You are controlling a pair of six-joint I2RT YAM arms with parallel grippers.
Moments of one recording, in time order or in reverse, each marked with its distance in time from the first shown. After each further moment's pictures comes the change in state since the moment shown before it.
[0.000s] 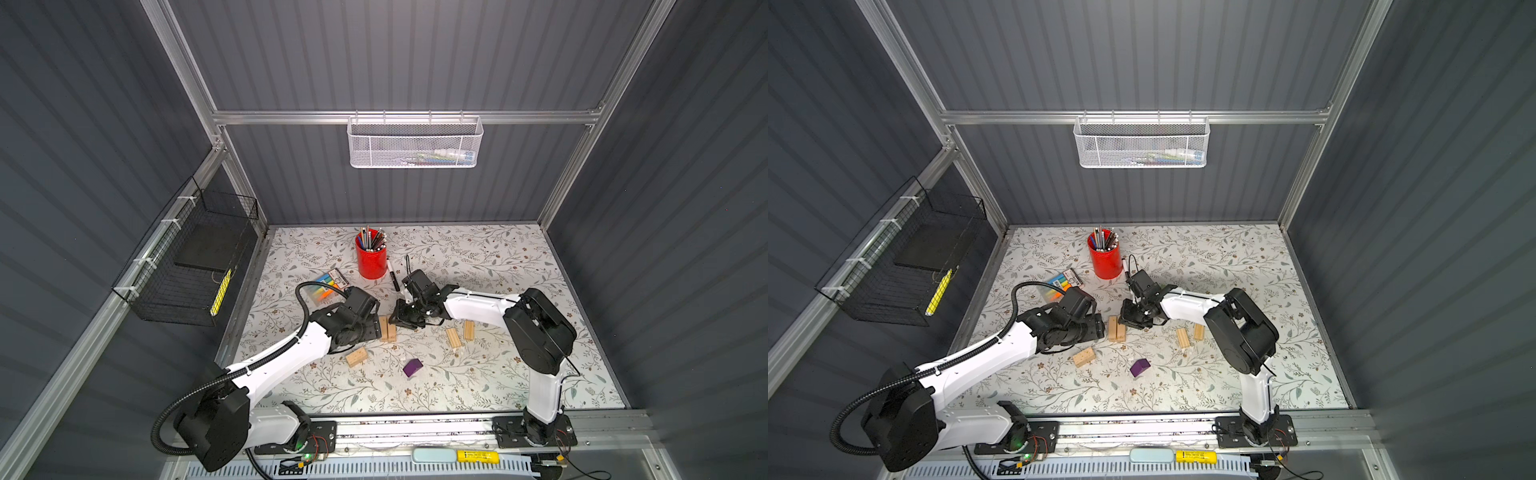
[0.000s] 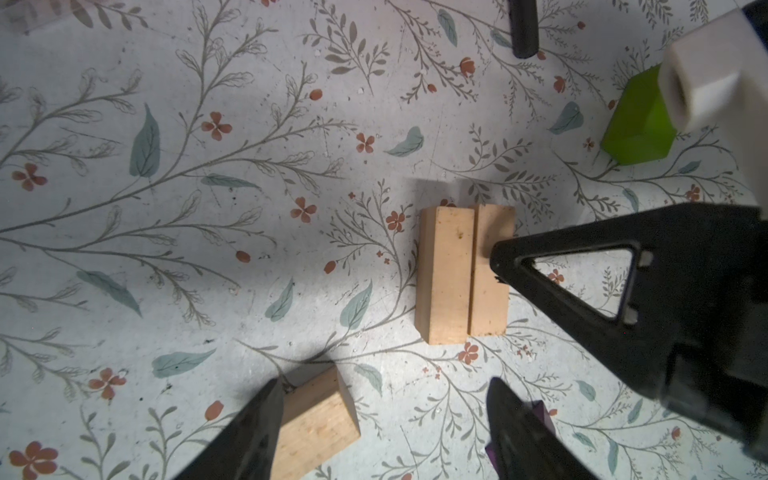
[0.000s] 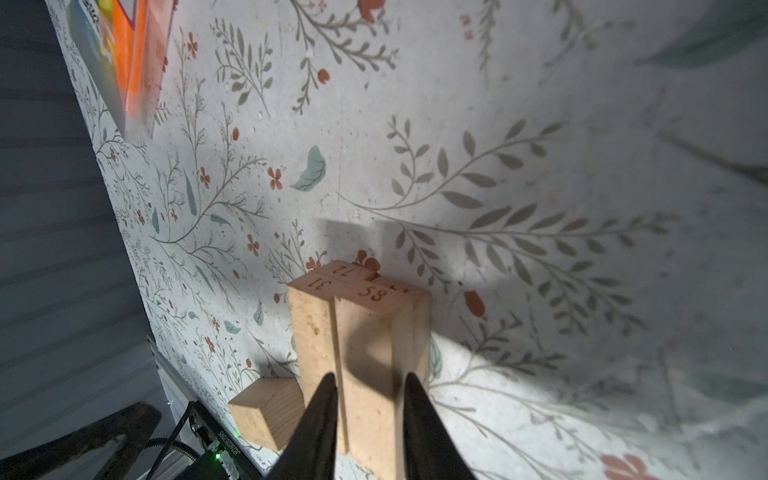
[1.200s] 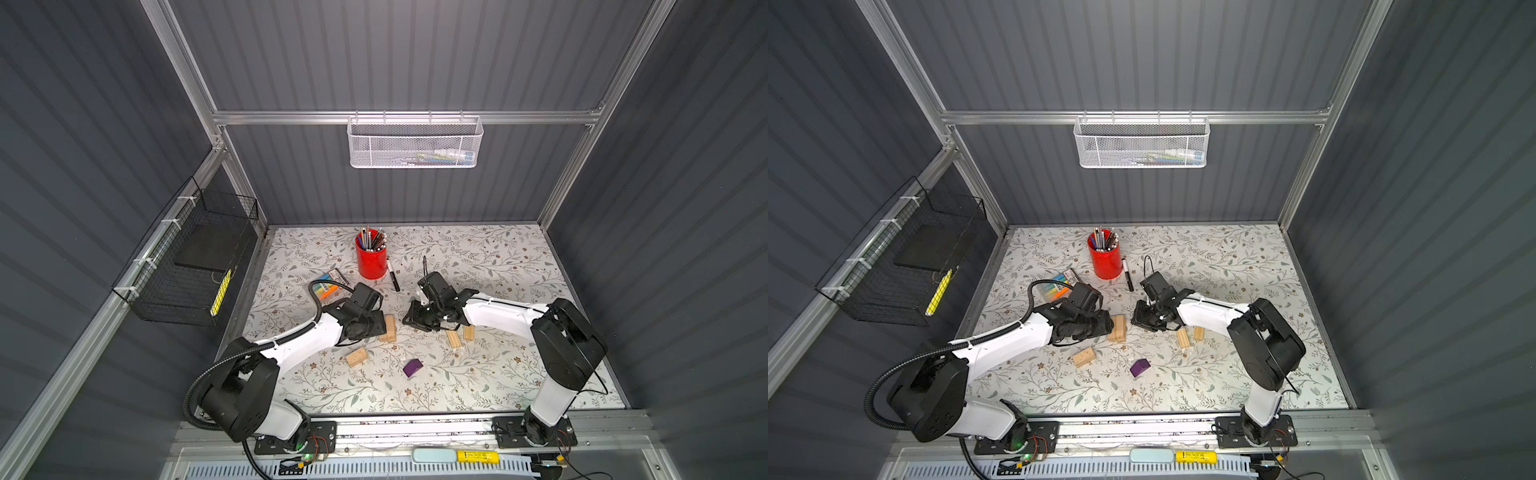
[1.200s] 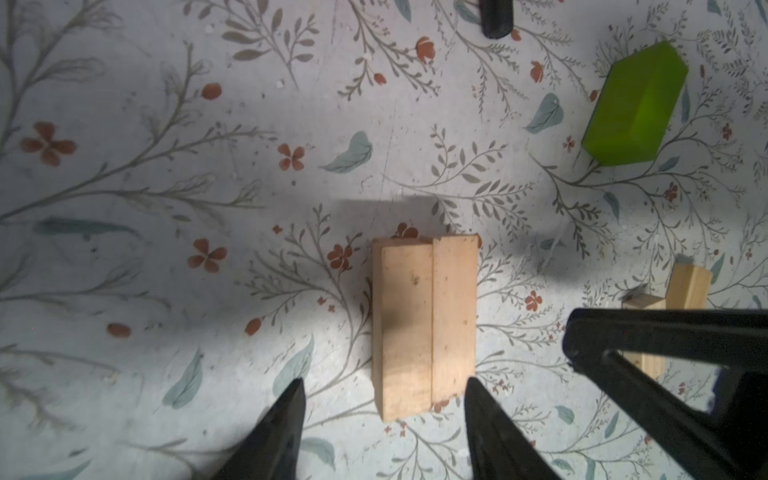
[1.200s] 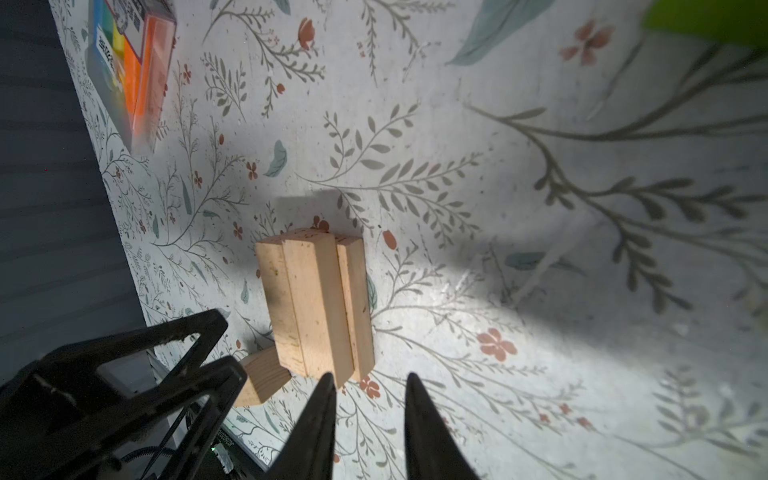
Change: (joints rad) left arm 0.054 0.181 0.000 0.212 0.156 0.053; right arm -0.039 -0.180 -0.157 -0.015 0.063 0.013
